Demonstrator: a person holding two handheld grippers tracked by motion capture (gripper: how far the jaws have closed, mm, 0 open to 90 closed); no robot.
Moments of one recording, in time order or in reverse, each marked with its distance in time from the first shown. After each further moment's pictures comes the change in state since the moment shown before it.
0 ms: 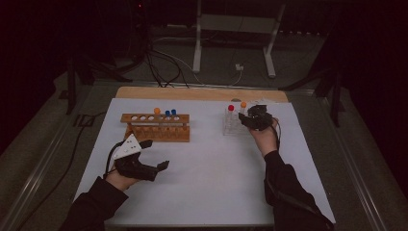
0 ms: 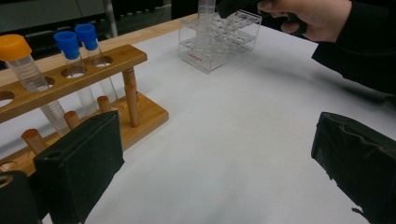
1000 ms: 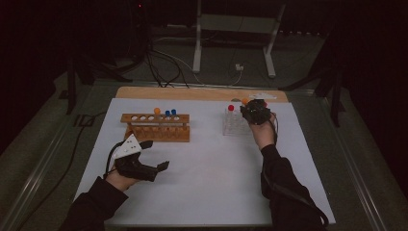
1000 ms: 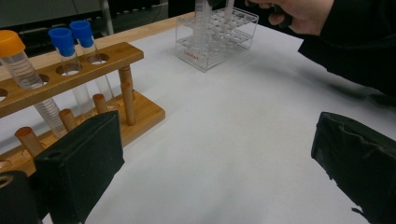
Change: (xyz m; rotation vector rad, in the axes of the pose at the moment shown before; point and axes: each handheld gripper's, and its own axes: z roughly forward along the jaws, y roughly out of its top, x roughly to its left) left arm 0.001 0.000 0.000 0.004 -0.012 -0.011; right arm -0.001 0.017 0.008 -0.028 -0.038 -0.012
